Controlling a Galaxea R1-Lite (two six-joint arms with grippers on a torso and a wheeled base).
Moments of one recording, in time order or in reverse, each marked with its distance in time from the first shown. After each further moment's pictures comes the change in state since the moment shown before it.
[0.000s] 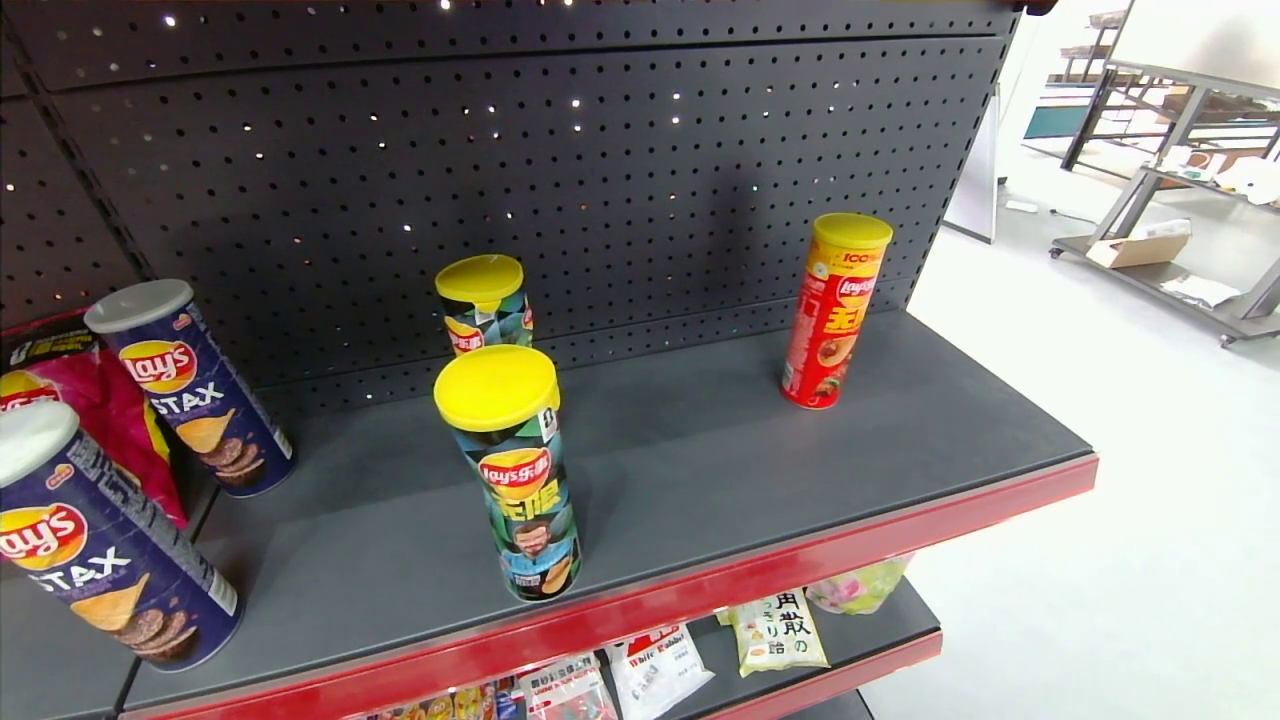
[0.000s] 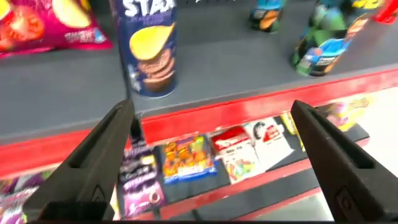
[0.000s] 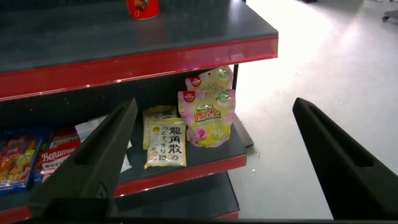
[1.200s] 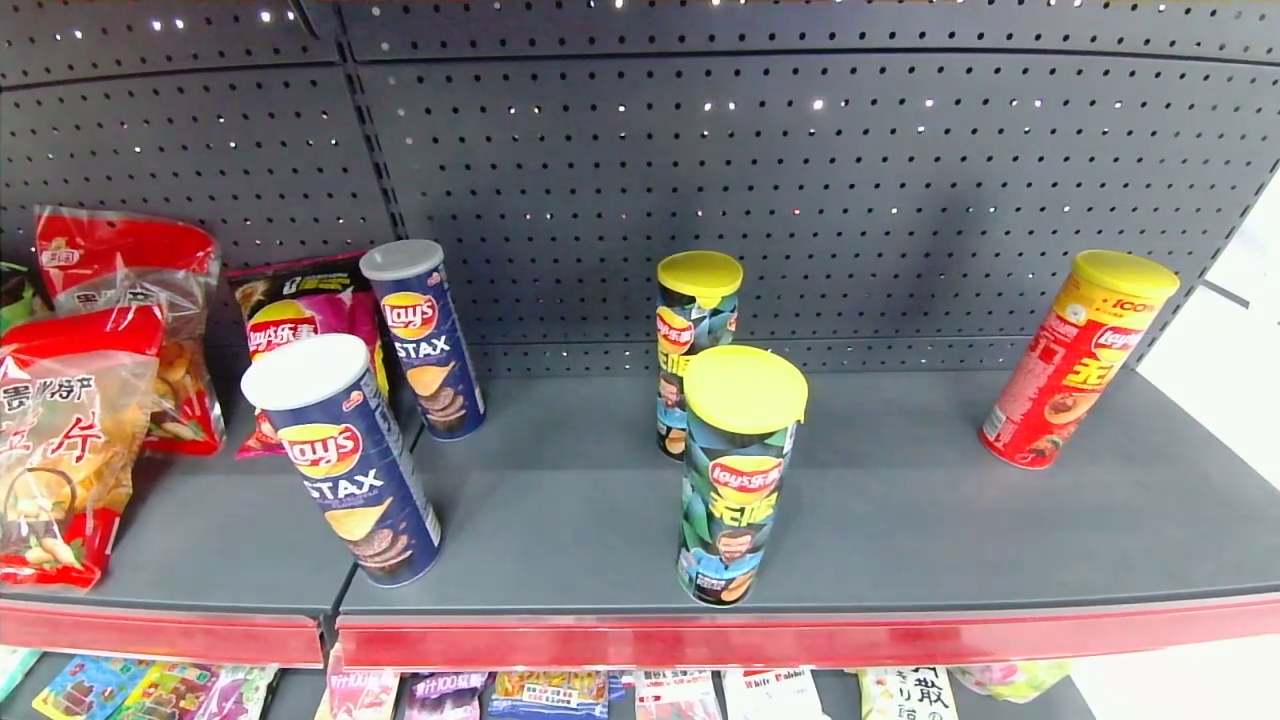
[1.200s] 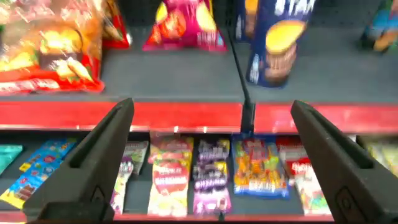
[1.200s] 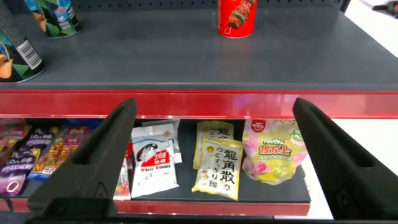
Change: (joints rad) left arm 0.000 -0.003 0.257 -0.346 0.085 0.085; right arm 0.001 0.000 0.000 -0.001 0.001 0.005
